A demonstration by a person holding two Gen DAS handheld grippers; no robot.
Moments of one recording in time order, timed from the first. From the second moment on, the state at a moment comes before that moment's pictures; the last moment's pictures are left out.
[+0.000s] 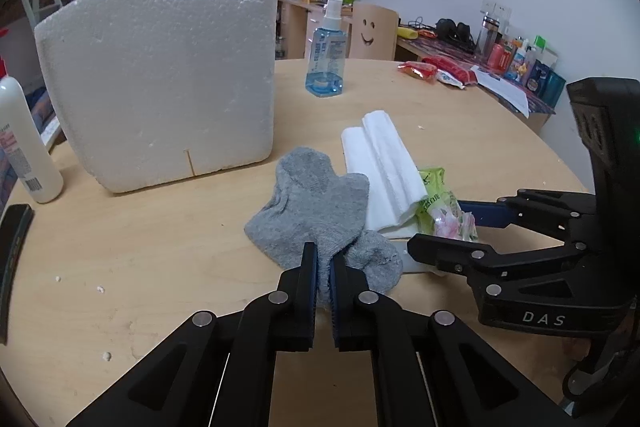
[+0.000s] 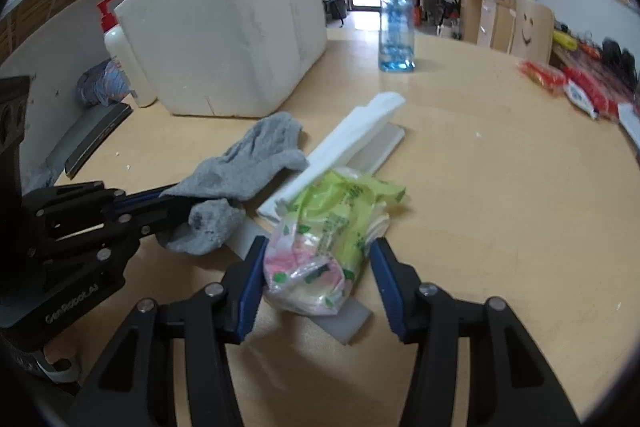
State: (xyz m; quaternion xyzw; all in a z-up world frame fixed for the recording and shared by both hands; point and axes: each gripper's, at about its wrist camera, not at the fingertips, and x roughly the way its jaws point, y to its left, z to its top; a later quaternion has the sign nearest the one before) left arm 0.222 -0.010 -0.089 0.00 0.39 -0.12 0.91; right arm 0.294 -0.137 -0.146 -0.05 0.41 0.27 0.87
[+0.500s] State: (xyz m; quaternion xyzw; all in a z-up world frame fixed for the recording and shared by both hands) left arm 0.223 -0.021 -0.094 0.03 0.39 -0.11 0.91; right arm 0.285 -0.154 -0.133 0.01 0.38 0.29 0.88
